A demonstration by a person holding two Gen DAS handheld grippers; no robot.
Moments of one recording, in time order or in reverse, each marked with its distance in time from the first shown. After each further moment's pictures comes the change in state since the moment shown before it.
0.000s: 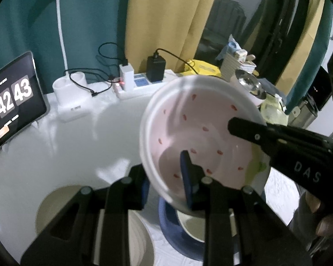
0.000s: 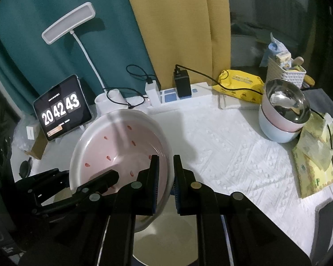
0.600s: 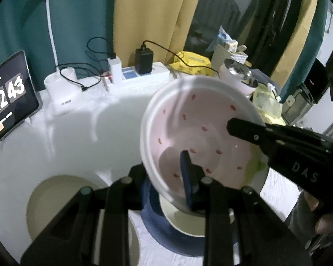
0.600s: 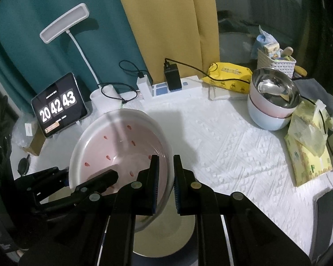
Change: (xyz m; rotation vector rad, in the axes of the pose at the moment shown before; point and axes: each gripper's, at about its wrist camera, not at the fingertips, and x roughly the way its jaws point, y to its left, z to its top) left arm 0.004 -0.020 -0.016 0.031 0.023 -0.020; right arm -0.009 -0.019 -0.023 0.018 0.007 -0.010
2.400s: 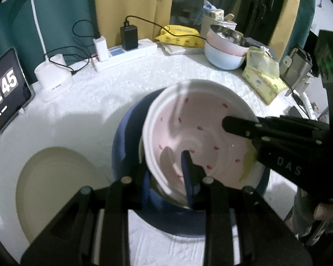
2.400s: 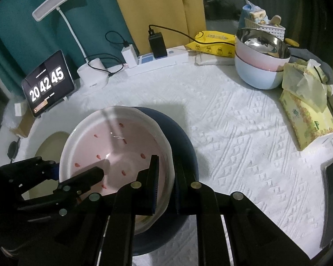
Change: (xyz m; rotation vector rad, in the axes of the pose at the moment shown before) left arm 0.017 -0.021 -0.048 0.104 0.077 0.025; right arm 0.021 -0.028 -0.066 0.011 0.060 -0.022
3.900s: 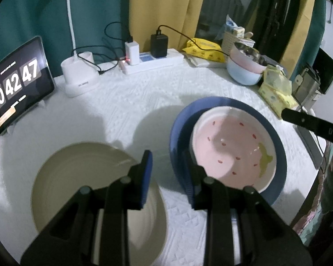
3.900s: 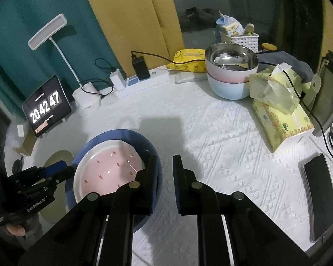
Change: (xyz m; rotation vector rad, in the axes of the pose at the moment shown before) left arm -0.019 0.048 -0.011 -0.077 -0.074 0.042; right arm -0.047 -0.031 0.005 0.088 -0.087 -0.017
